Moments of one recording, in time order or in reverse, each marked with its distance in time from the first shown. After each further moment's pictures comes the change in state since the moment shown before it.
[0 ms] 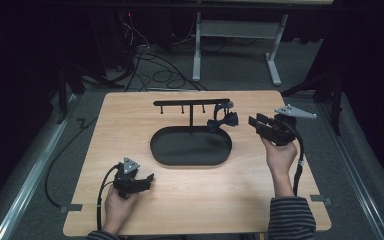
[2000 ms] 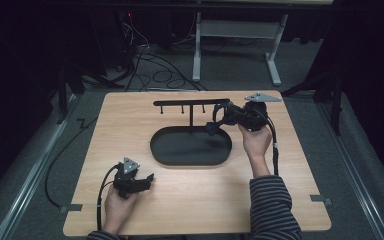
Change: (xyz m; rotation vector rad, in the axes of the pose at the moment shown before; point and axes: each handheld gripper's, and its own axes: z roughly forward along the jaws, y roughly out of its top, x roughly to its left) left arm 0.000 0.000 0.000 -0.002 0.000 -0.001; right arm 0.028 0.023 0.072 0.051 0.033 -0.070
